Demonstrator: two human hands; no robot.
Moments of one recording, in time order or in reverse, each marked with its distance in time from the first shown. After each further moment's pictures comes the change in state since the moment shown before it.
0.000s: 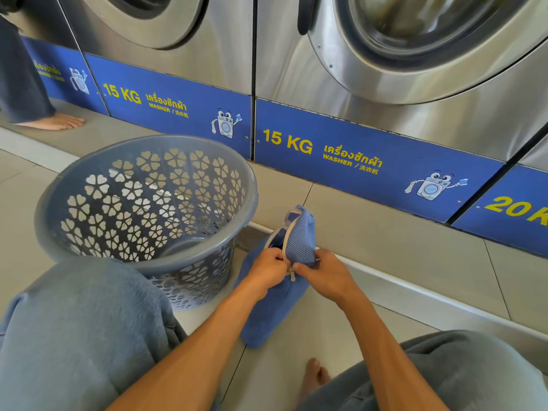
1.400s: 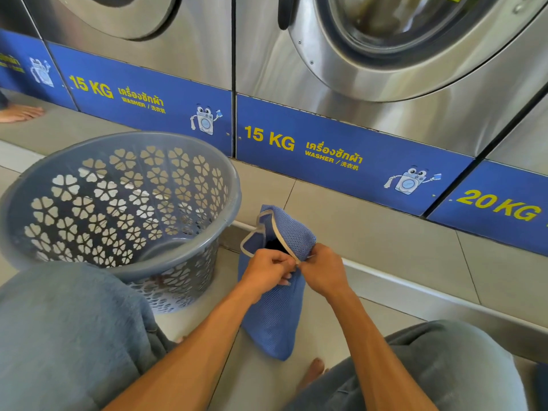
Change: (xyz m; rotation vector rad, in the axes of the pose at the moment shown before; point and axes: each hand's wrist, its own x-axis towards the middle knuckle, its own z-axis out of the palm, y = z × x) left_hand -0.012 0.004 0.017 -0.177 -0.070 0.135; right_hand -0.009 -0.004 -0.014 -0.127 0.190 0.054
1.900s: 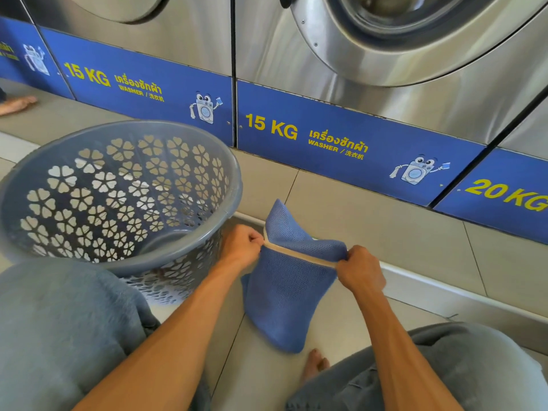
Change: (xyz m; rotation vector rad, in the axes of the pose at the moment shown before) left_hand 0.029 -0.002 -0.052 0.518 0.226 0.022; right_hand 0.011 0.044 -0.024 -0.253 0.141 0.302
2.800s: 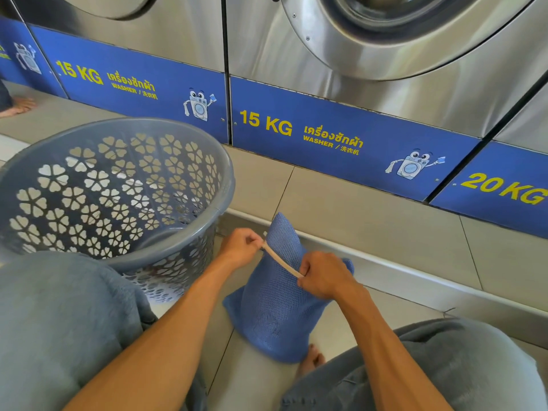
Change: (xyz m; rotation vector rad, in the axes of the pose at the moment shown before) left_hand 0.006 -0.009 0.016 -0.161 -0.115 -0.032; right_hand -0.021 -0.018 0.016 -0.264 -0.316 -0.485
